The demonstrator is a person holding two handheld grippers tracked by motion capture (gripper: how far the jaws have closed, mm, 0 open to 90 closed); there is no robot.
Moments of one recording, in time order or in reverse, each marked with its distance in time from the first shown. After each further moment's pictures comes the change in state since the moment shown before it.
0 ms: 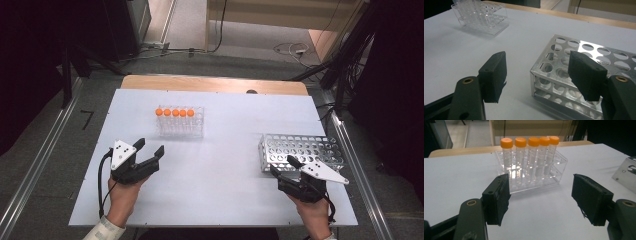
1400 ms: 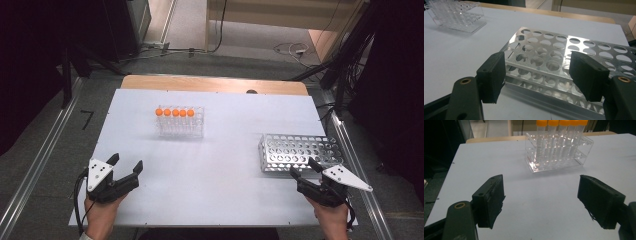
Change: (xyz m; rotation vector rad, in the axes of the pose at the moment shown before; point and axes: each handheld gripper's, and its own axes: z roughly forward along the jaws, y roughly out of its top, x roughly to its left) left arm 0.030 -0.032 -0.043 0.024 0.125 -0.003; right arm -0.037 -0.015 -0.025 -0.009 -0.098 0.041
